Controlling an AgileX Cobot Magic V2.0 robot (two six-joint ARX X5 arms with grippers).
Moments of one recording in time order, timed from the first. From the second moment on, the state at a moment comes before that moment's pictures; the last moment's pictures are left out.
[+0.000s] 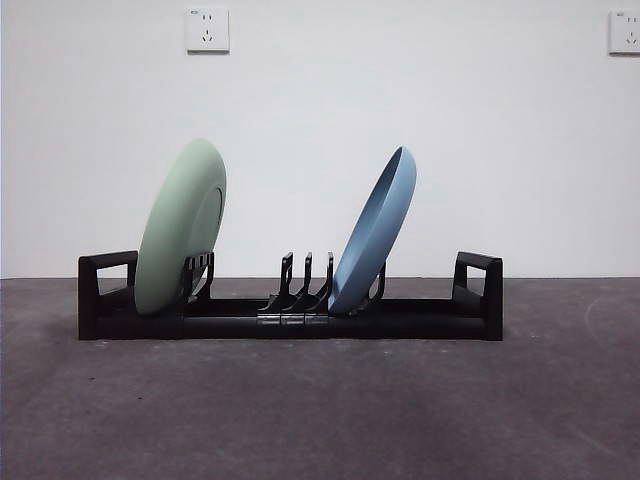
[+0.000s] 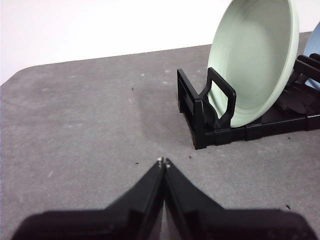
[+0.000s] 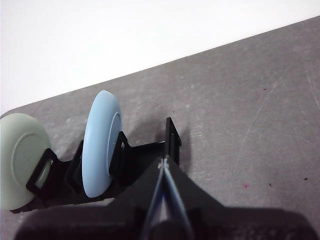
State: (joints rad) left arm 0.01 0.01 0.02 -0.18 0.08 0.09; right arm 0.37 0.47 0.69 -0.49 0.19 0.36
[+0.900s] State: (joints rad) left arm 0.01 0.01 0.02 -0.18 0.08 0.09; right arm 0.31 0.45 0.67 -0.48 0.24 0.10
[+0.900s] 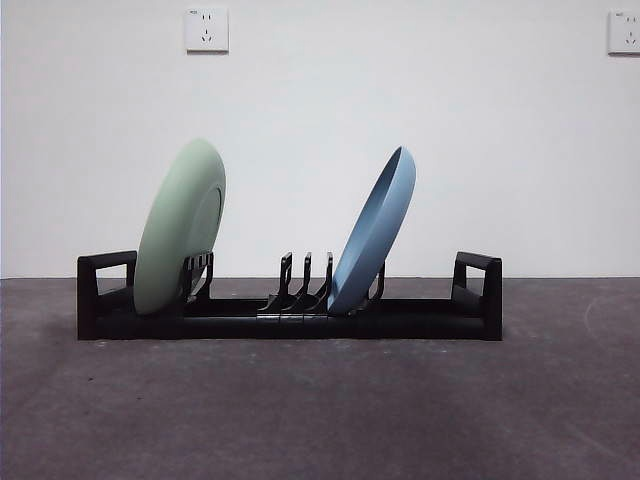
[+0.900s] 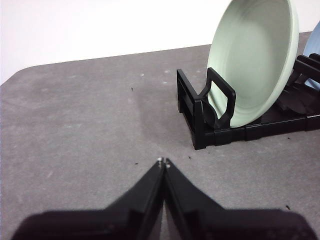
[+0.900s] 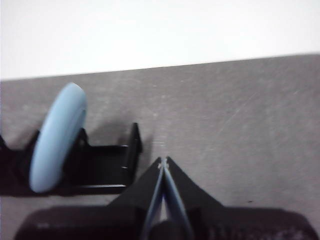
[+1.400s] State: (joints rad) left arm 0.01 0.01 0.02 -0.18 0.08 0.09; right arm 0.03 0.12 0.25 -0.25 -0.03 0.01
